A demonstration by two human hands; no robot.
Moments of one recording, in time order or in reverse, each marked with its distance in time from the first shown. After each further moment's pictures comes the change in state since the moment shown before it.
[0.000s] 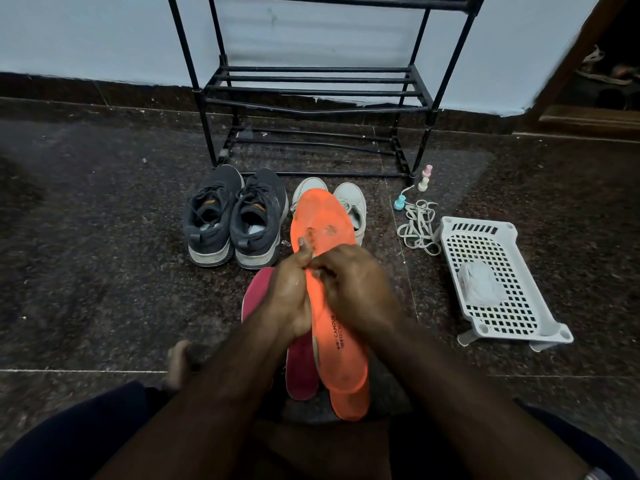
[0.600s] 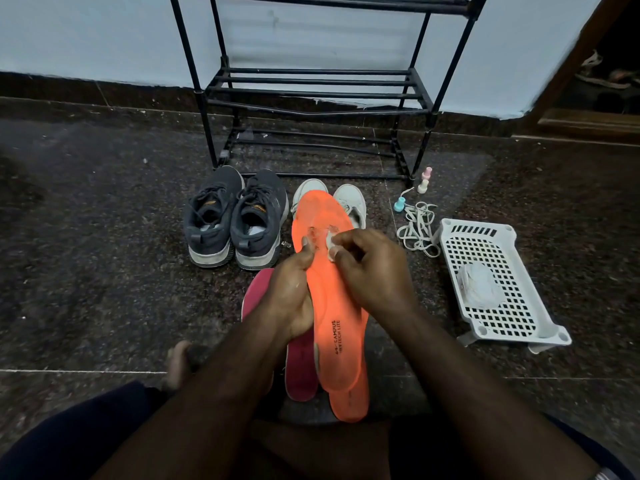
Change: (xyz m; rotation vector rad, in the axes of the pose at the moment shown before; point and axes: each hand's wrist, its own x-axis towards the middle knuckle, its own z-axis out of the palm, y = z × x) left_hand -0.002 0.003 0.001 0.023 -0.110 0.027; right_hand 0.011 0.012 -0.017 0.195 0.152 0.222
